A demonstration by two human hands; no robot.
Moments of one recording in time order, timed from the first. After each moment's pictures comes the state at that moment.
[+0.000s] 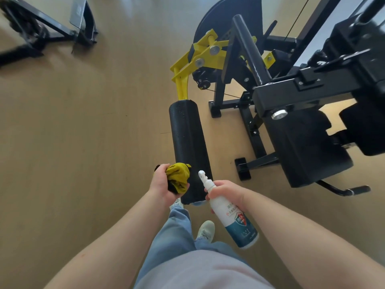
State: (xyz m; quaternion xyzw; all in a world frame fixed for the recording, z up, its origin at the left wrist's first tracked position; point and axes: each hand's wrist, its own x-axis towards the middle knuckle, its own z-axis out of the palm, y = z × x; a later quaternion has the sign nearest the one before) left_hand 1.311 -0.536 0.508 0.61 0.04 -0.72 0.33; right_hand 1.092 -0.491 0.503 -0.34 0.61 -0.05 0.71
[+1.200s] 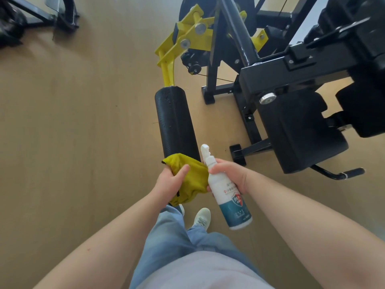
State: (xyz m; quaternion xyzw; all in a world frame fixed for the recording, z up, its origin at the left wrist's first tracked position) left_hand 1.268 -0.515 0.490 0.68 -0.41 -0.59 0.13; right_hand 1.046 -0.508 0.506 -0.22 0.56 -0.14 0.78
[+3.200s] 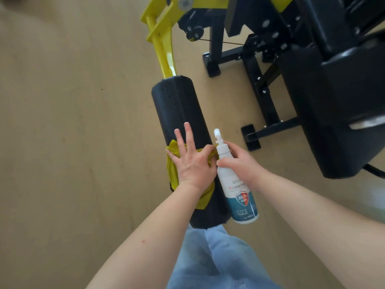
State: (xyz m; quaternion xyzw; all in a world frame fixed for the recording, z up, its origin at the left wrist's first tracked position) left_hand 1.225 -0.647 0.382 0.60 -0.76 -0.24 0.04; right_hand 1.072 -0.624 0.419 -0.27 0.68 -0.23 0.64
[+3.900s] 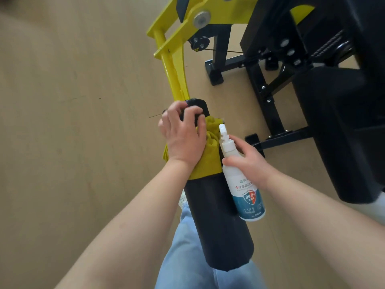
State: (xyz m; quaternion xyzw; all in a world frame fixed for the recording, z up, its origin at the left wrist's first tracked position) left_hand 1.248 -0.815 0.388 0.61 -0.72 -0.17 0.28; right_hand 1.083 -0.723 0.421 -0.32 0.68 -0.23 0.62
